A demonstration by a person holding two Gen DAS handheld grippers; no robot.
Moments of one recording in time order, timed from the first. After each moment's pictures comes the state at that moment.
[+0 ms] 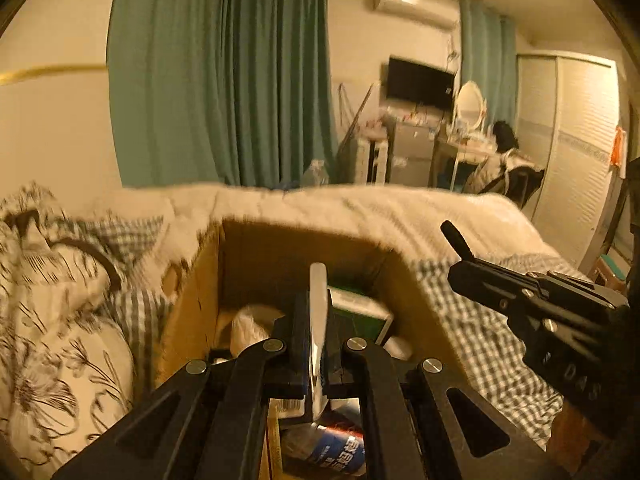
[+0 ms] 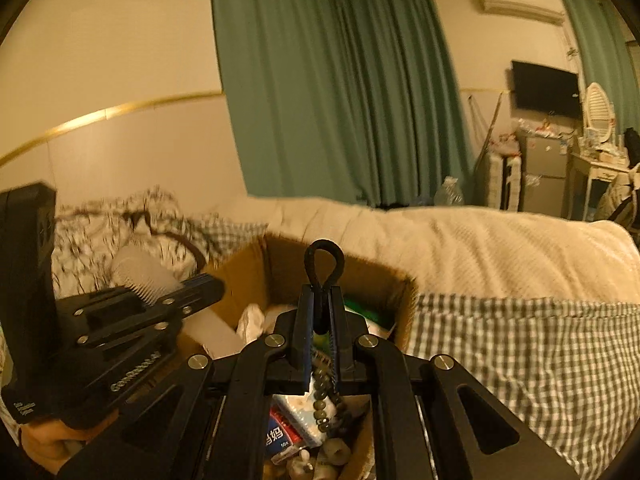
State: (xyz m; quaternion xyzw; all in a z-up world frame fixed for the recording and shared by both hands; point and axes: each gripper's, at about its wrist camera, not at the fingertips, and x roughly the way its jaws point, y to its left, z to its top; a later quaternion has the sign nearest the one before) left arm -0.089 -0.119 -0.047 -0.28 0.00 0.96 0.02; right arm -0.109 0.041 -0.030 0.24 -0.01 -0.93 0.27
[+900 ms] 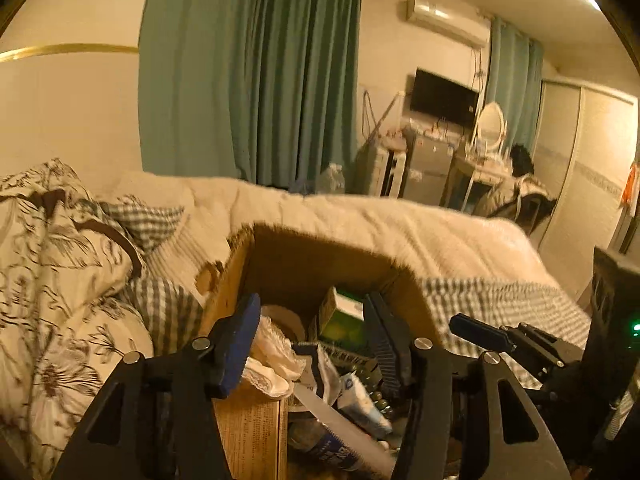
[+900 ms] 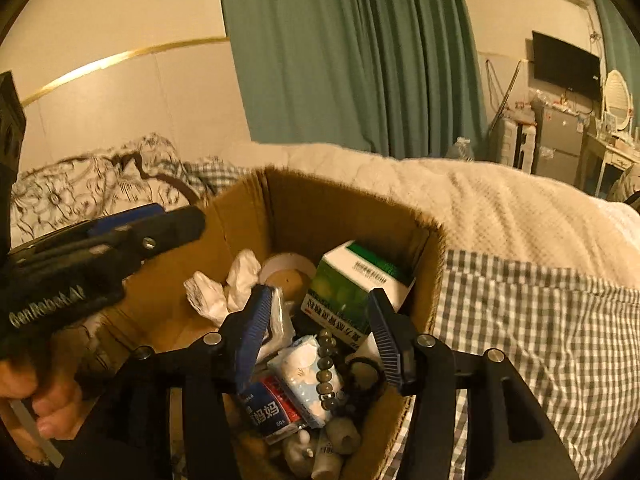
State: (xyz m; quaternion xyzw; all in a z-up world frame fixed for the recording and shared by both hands) left arm -0.064 -0.141 -0.010 -0.26 -0.06 0.96 0.00; right arm -0.113 0.025 -0.050 0.29 0.01 -0.92 0.28
